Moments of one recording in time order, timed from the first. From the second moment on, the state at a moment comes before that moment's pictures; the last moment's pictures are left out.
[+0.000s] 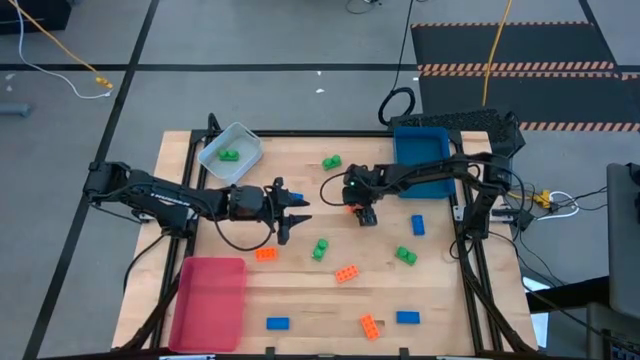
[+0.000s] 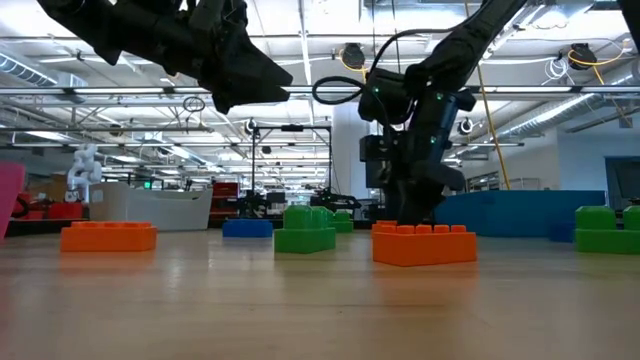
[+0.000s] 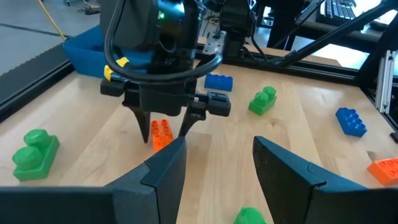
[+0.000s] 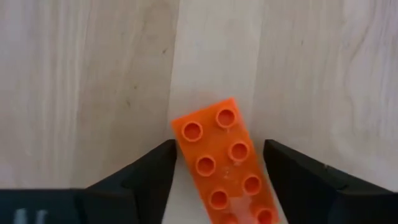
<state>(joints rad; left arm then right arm) -0.04 1.32 0.61 0.41 -0.13 -0.15 -0.27 1.78 0.96 -0.40 -0.05 -0.37</state>
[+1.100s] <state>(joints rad) -0.06 1.32 0.61 0.42 -0.16 -0.19 -0.62 1.25 0.96 -0.89 0.16 -0.07</state>
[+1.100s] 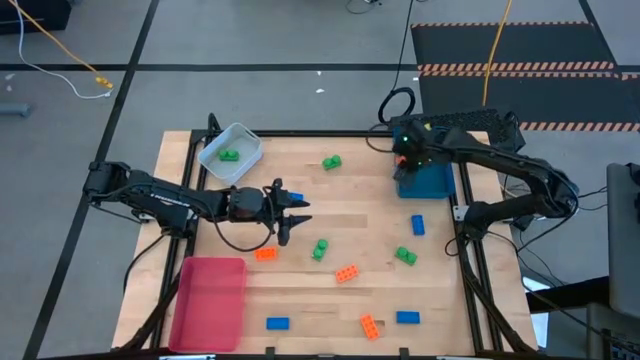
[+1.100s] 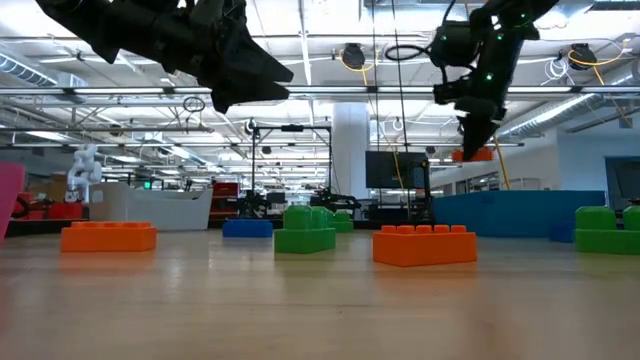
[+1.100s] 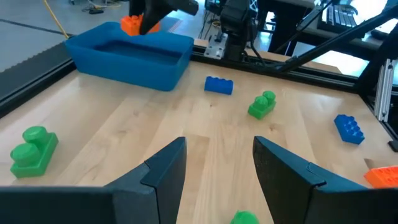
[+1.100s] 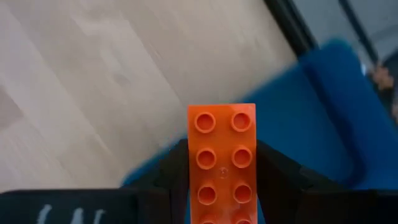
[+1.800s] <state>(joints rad) -0.08 1.32 0.61 0.42 -0.16 -0.19 -0.78 1.25 0.75 -0.84 0.16 0.02</state>
